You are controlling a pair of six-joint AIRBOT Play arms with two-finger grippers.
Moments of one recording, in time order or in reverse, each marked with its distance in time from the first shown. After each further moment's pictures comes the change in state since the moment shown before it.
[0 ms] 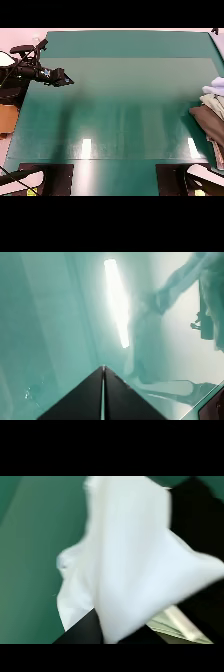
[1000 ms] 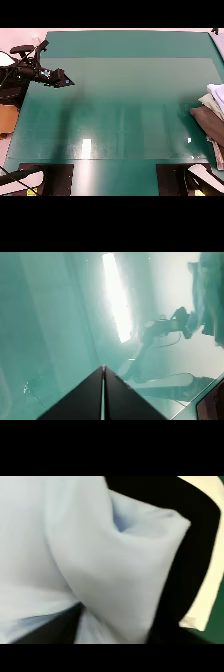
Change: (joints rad) left arm 0.000 0.000 0.000 0.001 -0.027 -0.003; right arm -0.177 0.154 -0.565 -0.259 -0.053 -0.130
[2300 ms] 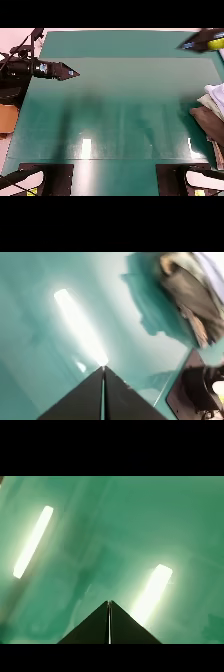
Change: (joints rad) left arm -0.008 0.073 0.003 -0.314 -0.047 0.312; right arm 1.171 -0.320 0.553 0.673 -0.088 -0.446
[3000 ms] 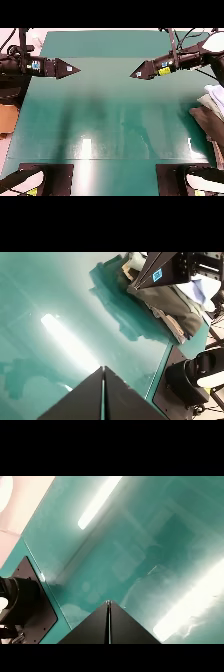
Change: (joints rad) left arm -0.003 0.062 0.000 -0.104 -0.042 0.084; right arm 0.177 0.011 -0.260 0.213 -0.092 -0.155
